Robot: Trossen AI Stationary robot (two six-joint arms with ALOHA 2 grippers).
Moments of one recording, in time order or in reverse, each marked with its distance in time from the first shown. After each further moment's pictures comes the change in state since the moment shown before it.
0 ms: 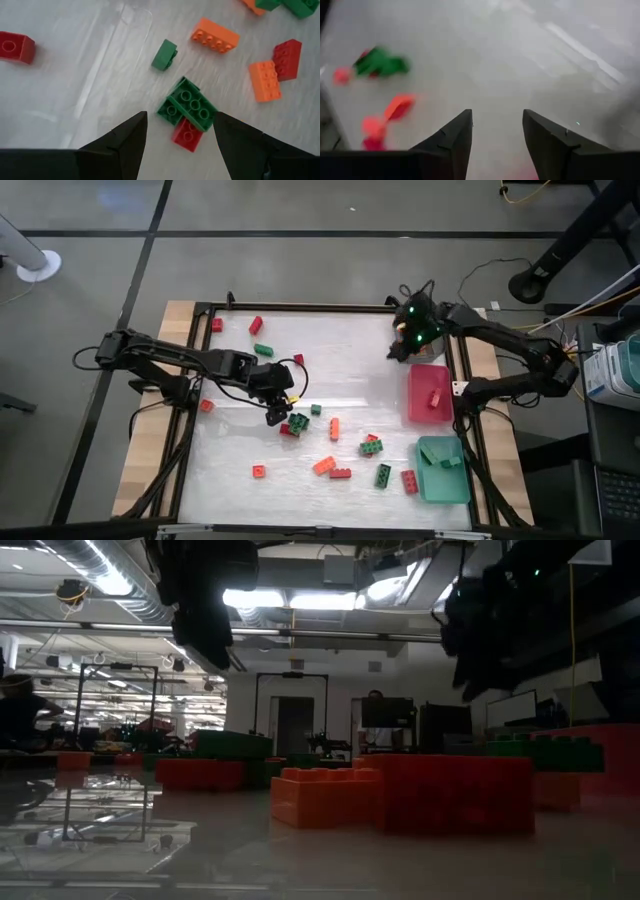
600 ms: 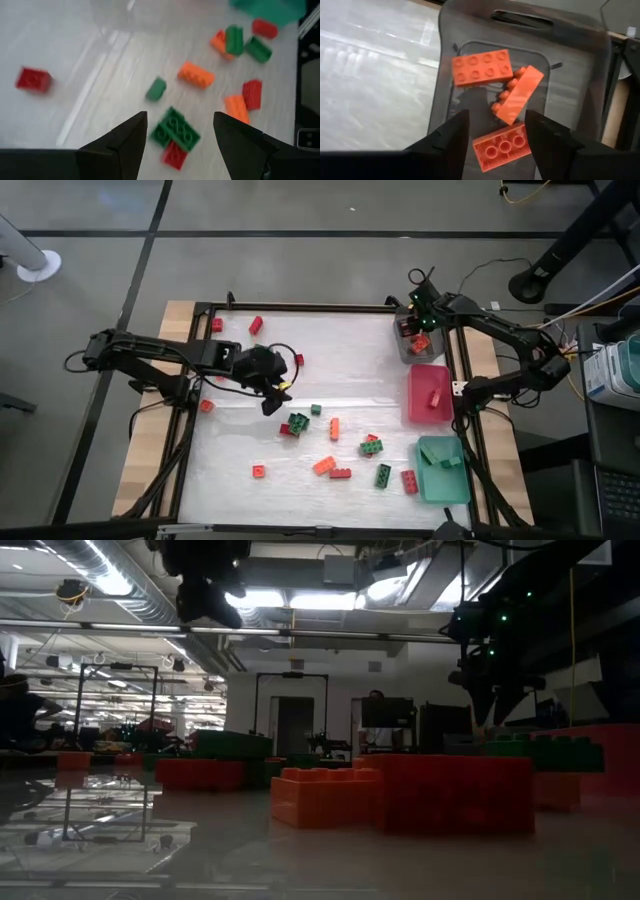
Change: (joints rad) left arm 0.032 -0.127 0.000 0.040 0.007 -0.017; right arm -0.227 0.105 -0.001 0.043 0.642 0.112
